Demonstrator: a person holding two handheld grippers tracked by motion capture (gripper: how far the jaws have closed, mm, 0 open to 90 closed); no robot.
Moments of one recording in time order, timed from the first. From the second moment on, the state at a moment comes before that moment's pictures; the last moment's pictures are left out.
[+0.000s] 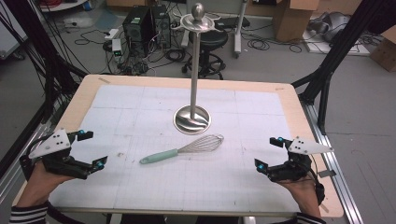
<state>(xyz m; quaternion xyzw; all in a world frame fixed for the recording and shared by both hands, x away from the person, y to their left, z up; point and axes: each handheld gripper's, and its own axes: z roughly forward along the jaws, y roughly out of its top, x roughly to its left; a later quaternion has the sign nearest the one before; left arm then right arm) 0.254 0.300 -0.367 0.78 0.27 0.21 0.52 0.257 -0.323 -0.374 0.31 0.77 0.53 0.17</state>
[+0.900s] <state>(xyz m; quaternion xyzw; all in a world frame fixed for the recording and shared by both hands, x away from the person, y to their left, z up) 0.284 0.260 -0.339 0.83 0.21 0.16 0.49 0.255 -0.327 -0.371 0.30 0.77 0.53 0.17</state>
